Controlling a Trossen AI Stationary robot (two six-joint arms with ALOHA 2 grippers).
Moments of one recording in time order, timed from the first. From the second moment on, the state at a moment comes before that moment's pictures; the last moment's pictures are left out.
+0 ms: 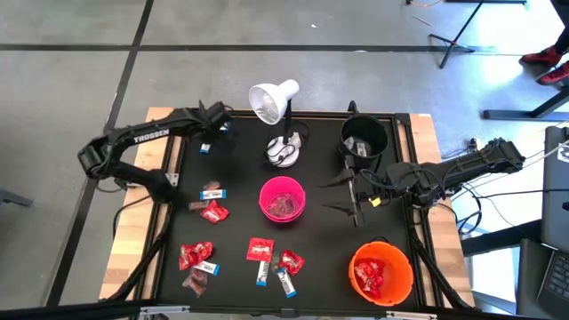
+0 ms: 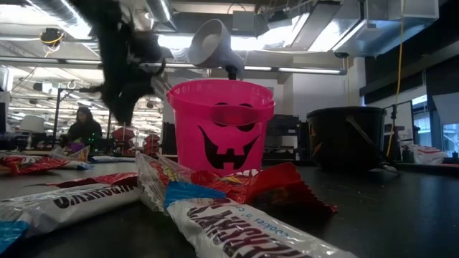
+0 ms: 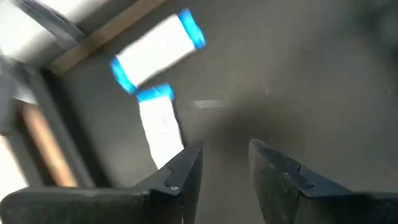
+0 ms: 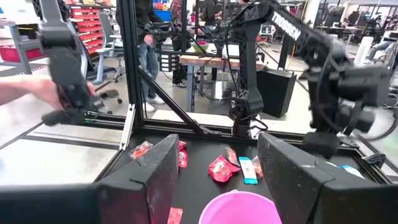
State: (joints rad) left arm 0.70 1.31 0.86 -0.82 -0.25 -0.31; right arm 0.30 1.07 0.84 0.18 0.14 -0.03
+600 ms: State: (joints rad) left arm 0.84 1.31 0.70 -0.64 -0.29 -0.33; right arm 0.30 1.07 0.84 0.18 0.14 -0.03
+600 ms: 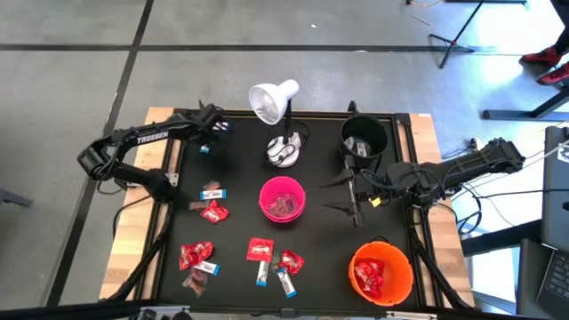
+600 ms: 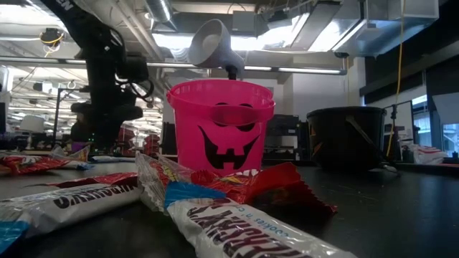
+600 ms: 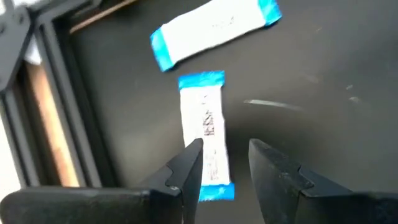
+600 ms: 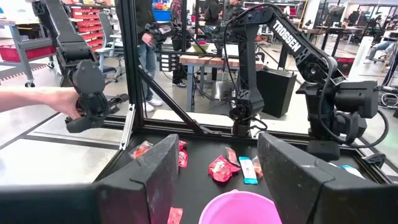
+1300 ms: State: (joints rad) left arm 0.97 1.42 0.72 -0.60 -0.22 -0.29; right arm 0.29 1.07 0.84 0.22 0.15 -0.05
